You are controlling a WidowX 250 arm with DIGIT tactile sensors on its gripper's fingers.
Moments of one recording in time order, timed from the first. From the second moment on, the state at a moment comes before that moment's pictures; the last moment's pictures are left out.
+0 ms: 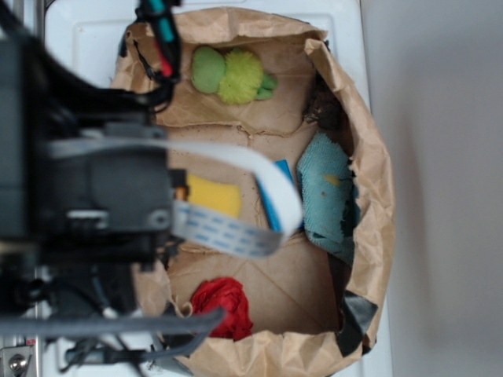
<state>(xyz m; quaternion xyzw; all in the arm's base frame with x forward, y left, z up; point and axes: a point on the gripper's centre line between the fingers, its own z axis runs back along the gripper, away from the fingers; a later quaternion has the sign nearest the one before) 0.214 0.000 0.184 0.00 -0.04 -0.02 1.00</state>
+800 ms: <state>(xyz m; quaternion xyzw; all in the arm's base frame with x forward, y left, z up) 0.283 0.052 0.124 0.03 -0.02 0.00 1.00</state>
